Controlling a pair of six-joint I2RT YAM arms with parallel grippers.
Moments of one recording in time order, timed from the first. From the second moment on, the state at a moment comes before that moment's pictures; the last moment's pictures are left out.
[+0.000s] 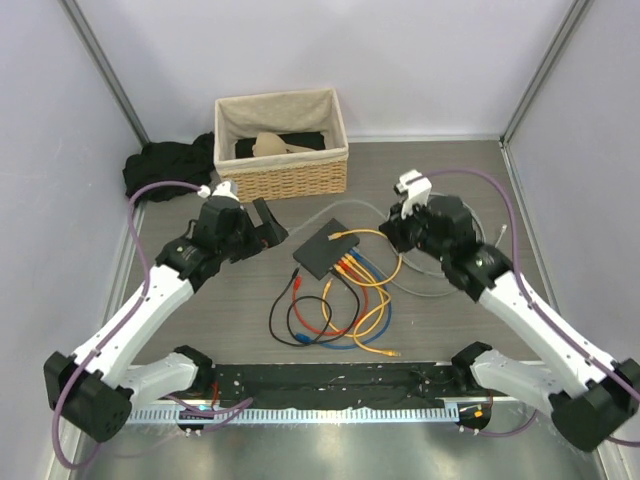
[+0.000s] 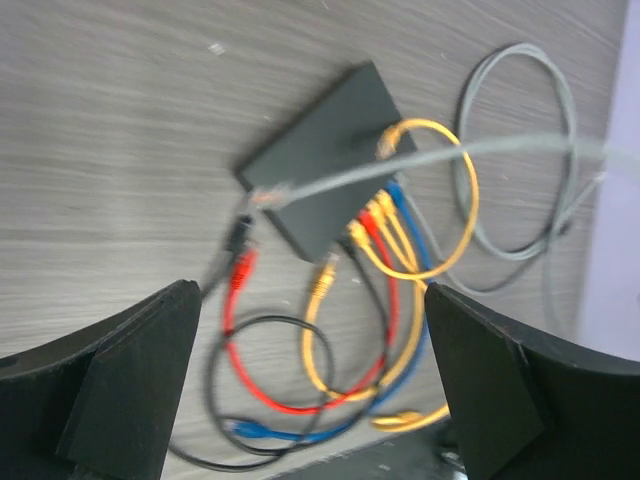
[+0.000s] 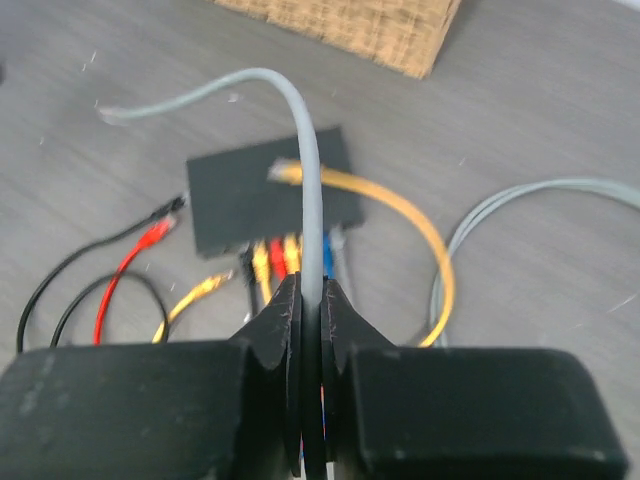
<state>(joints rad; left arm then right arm) -0.49 1.05 0.97 -0.56 -0.07 -0.75 0.51 1.02 0.95 -0.33 -0.07 0.02</state>
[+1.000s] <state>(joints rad) -0.63 1.36 0.90 -0.41 -0.02 -1.27 0.67 0.62 0.44 -0.19 0.04 0.26</state>
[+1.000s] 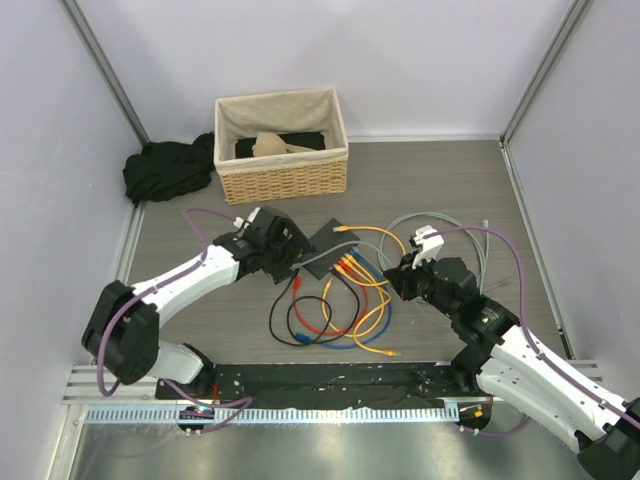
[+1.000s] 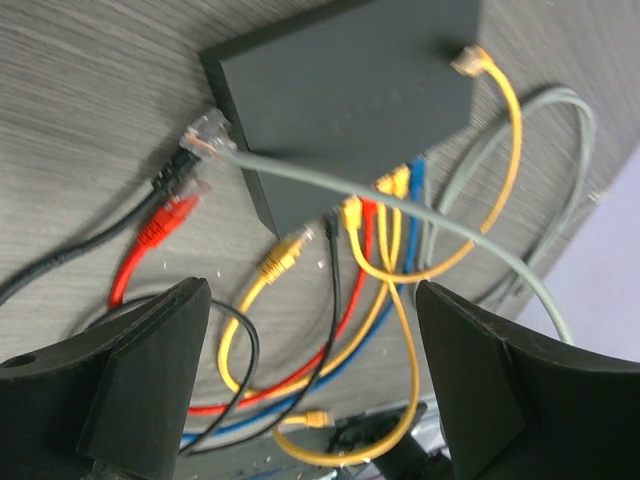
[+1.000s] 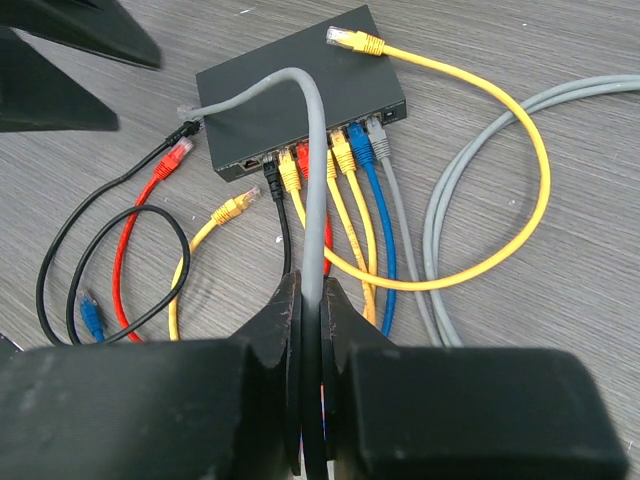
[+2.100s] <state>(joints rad) -0.64 1.75 1.13 -0.39 -0.03 -1.28 0.67 0.61 0.41 -0.19 0.04 0.26</state>
